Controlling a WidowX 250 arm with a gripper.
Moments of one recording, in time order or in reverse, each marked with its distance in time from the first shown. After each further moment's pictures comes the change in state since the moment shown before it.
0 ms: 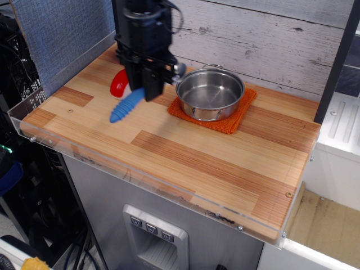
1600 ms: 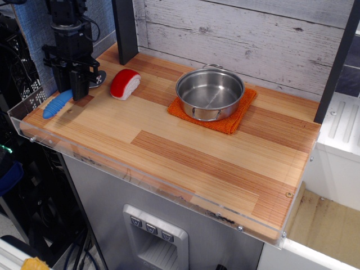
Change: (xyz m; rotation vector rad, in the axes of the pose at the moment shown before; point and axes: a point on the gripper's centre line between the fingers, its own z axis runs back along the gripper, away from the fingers) arm -0.027 0.123 -0.053 0.025 0.135 0.216
